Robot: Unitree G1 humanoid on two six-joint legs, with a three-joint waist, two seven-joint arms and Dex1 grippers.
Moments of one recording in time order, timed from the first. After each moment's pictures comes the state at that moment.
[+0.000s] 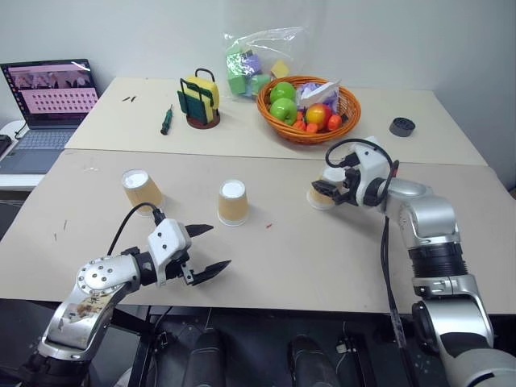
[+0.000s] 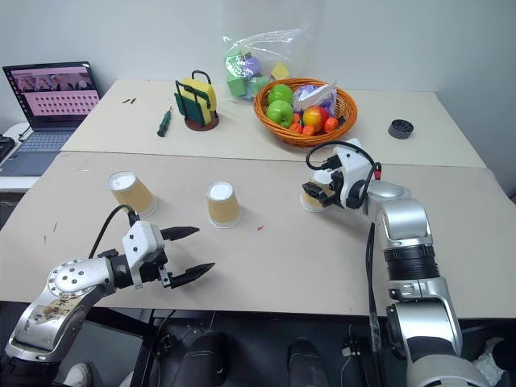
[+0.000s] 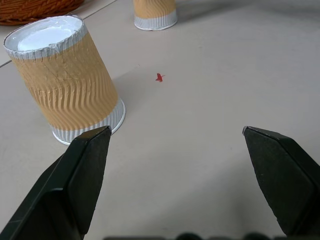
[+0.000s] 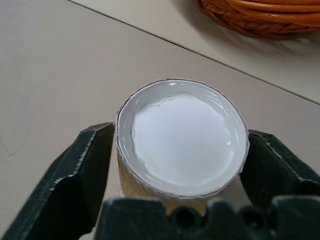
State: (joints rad) left arm -0.02 0.70 0.03 -0.42 -0.36 0.33 -0.85; right arm -0.75 -0.50 0.00 0.21 0.22 0.76 0.56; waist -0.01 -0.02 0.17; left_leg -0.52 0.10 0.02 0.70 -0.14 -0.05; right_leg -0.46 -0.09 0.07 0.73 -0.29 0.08
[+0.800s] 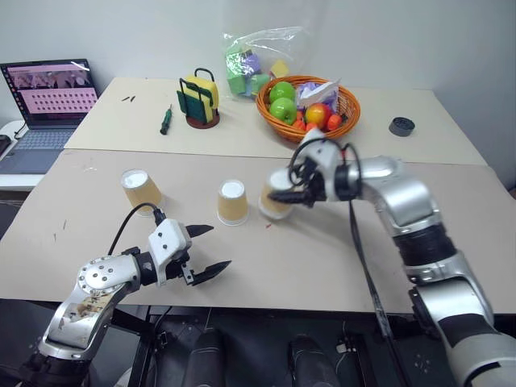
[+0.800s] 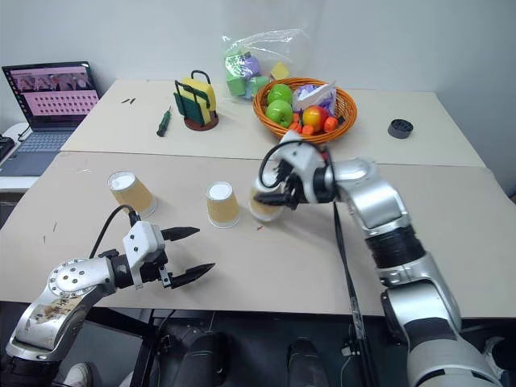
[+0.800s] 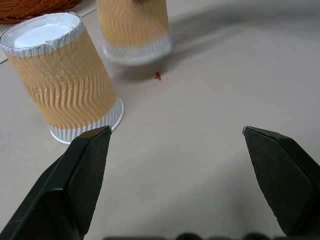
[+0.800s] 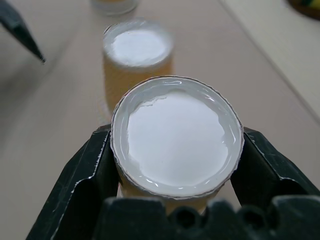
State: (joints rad) left arm -0.02 0.70 0.03 -0.42 -0.36 0.33 -0.85; right arm -0.89 -0.47 0.34 0.23 0.18 0.56 1.01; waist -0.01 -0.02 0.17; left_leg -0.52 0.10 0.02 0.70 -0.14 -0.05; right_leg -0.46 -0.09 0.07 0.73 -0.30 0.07
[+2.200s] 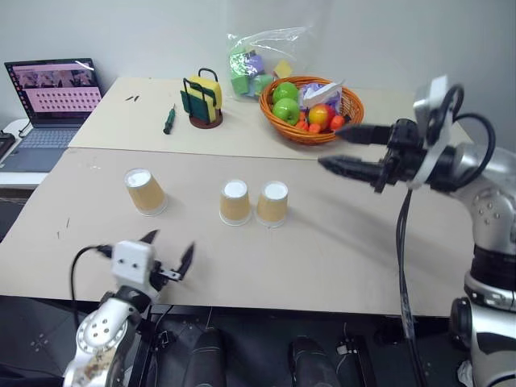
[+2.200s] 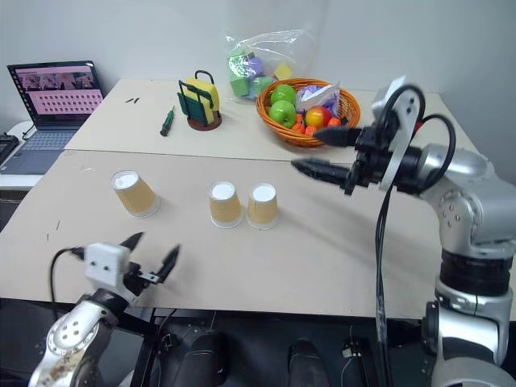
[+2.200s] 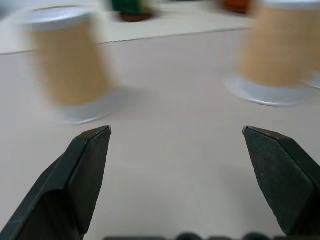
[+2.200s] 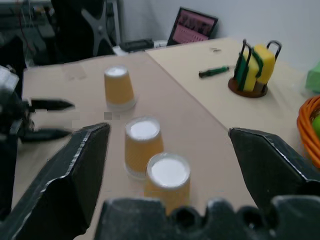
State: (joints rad) left arm 0.31 0.16 0.27 -0.58 -0.15 0.29 -0.12; right arm -0.62 -0.71 -0.16 -0.37 0.60 0.89 0.97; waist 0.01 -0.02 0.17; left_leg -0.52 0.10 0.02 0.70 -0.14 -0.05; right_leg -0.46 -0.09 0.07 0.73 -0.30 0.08
